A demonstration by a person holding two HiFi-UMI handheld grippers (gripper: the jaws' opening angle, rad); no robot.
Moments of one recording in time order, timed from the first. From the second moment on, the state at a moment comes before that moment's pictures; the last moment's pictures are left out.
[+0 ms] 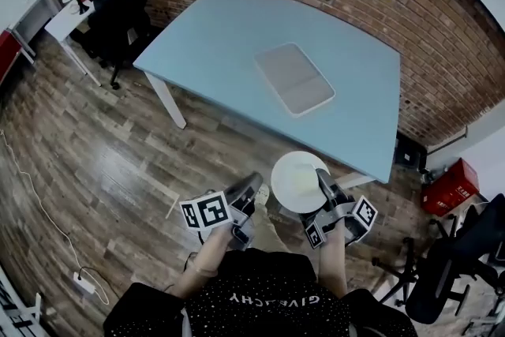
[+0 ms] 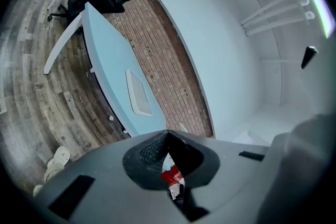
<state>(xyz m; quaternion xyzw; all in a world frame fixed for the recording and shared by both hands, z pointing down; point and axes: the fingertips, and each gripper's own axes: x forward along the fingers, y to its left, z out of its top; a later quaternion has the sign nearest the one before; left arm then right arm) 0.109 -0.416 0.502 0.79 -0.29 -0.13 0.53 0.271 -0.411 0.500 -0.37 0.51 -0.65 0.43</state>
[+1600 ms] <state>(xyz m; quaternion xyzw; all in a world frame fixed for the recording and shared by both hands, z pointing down) 0.188 -0.830 0.522 0.79 -0.33 -0.08 0.51 0.359 -0.839 0.535 -0.45 0.55 -0.61 0.34</state>
